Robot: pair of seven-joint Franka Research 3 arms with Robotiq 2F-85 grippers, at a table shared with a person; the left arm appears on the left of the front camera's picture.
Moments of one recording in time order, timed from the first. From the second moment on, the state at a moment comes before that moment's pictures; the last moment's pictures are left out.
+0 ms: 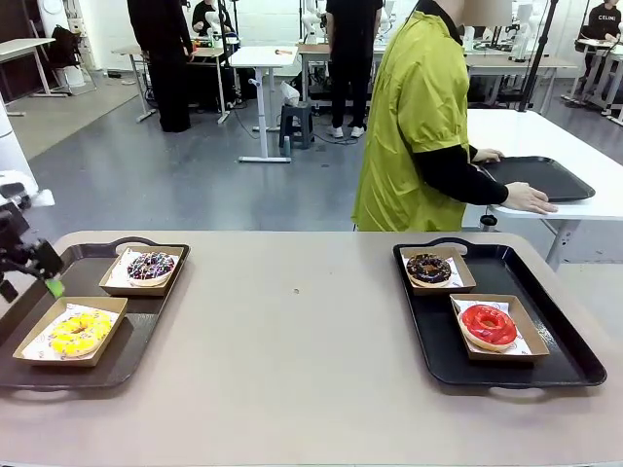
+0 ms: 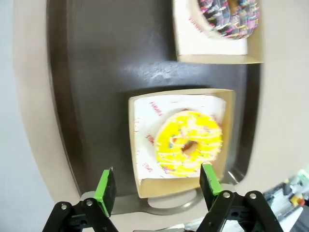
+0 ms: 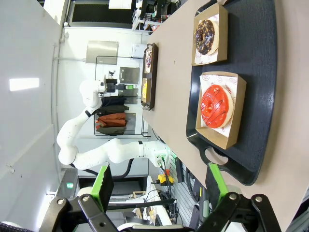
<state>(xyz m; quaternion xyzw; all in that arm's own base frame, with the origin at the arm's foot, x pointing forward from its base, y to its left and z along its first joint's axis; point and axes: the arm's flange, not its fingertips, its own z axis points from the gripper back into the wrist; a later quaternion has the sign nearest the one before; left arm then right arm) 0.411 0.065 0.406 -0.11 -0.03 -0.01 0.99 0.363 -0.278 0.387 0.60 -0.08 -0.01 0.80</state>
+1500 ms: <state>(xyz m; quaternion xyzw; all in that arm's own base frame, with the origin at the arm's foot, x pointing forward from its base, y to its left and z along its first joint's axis) 0.342 0.284 0.418 -0.57 -0.11 0.05 0.81 0.363 -0.278 0.387 0.60 -0.08 -0.01 0.80</state>
